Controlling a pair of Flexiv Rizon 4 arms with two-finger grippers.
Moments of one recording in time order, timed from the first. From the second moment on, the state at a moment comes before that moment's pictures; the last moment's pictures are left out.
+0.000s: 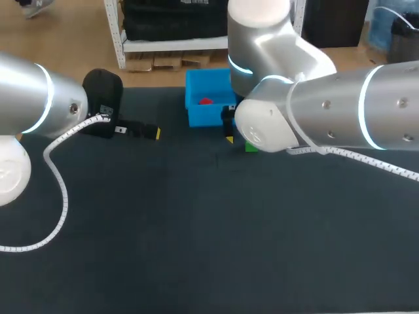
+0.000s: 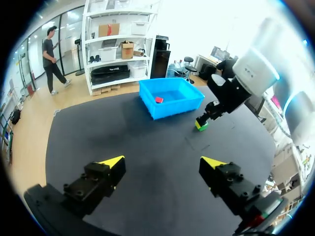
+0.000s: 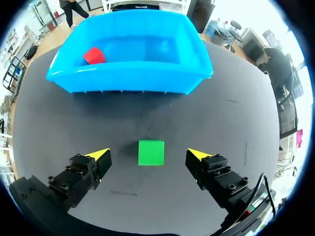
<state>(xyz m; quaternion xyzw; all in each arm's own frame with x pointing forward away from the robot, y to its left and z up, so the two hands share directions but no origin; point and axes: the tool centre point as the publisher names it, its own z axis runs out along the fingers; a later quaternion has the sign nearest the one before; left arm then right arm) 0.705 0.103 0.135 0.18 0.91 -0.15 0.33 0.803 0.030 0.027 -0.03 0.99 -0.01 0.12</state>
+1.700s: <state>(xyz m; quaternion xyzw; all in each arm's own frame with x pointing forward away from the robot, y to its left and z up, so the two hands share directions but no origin) 0.705 0.103 0.135 0.18 0.91 -0.15 0.33 0.824 0.021 0.048 0.00 0.99 0.00 0.12</state>
